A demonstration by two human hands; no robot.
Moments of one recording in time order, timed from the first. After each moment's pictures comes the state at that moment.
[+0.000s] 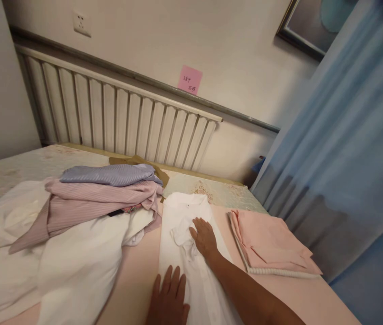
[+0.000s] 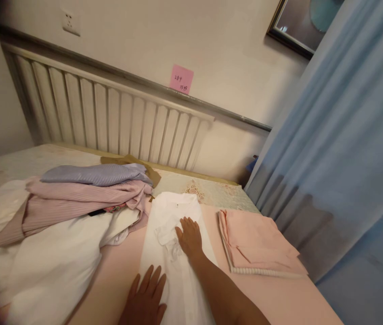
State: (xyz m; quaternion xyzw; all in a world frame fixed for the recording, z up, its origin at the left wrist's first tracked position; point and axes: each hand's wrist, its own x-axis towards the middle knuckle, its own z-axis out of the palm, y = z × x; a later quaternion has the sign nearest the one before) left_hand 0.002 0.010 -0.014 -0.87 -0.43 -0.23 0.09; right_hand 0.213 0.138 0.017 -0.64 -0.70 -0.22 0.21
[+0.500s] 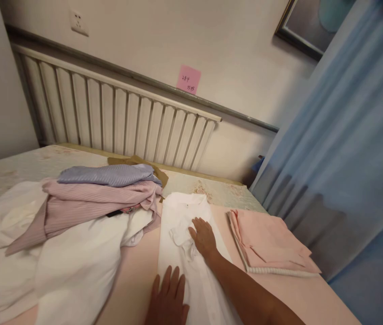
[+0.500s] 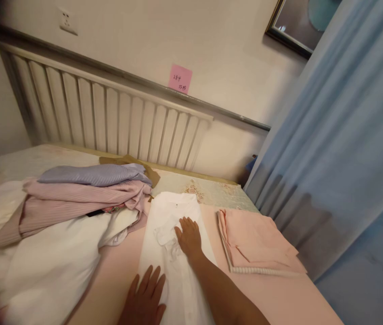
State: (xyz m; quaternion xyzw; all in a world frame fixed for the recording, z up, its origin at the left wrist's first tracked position) left_hand 0.005 0.010 -0.023 -0.85 -0.43 -0.26 0.13; right_hand 0.214 0.139 0.016 -0.63 -0.71 -0.22 0.22
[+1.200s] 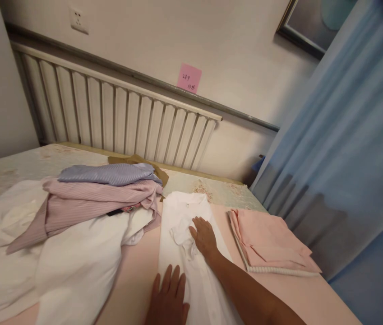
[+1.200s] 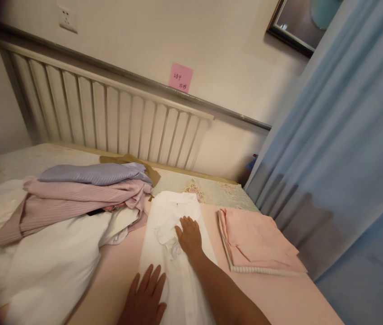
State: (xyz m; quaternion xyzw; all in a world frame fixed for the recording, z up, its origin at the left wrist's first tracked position) left_hand 0.002 0.009 -0.019 -0.86 -0.43 -0.26 0.11; right_hand 0.214 0.138 0.017 -0.63 -0.71 -0.22 0.21
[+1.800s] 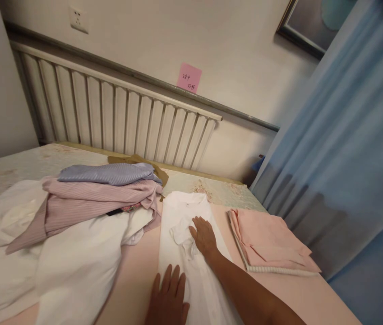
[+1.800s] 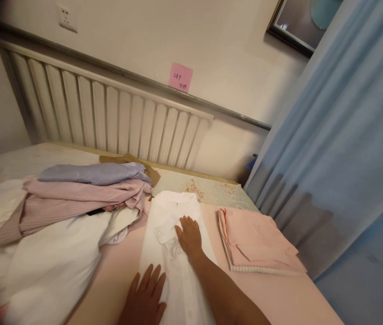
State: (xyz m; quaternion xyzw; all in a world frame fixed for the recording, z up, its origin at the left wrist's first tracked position) left_hand 0.002 0.008 -0.013 -0.86 -0.43 -0.26 0.12; right_hand 0.215 0.139 0.015 -0.63 -0.71 -0.22 0.22
